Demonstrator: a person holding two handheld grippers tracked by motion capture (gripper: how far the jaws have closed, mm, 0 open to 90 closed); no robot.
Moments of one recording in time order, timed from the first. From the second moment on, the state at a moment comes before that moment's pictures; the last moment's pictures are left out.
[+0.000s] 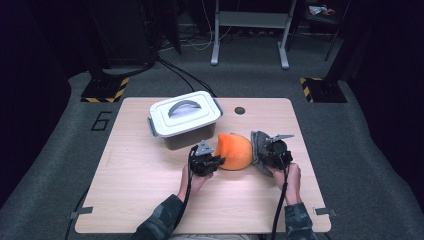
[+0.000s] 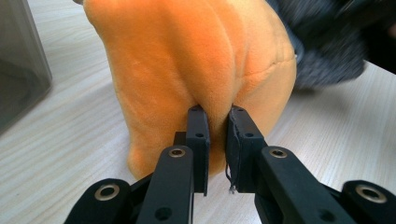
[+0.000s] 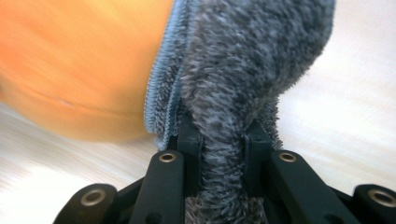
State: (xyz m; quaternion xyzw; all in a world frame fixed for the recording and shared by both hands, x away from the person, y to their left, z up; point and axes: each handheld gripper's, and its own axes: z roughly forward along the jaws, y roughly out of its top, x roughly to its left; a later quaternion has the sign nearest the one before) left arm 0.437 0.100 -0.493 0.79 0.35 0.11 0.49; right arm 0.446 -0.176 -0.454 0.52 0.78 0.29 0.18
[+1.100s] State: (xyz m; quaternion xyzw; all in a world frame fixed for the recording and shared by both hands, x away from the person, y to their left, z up) left arm 0.438 0.096 -0.497 0.80 0.33 0.14 0.48; right arm 0.447 -0.152 -0.434 0.48 0.79 0.32 0.18
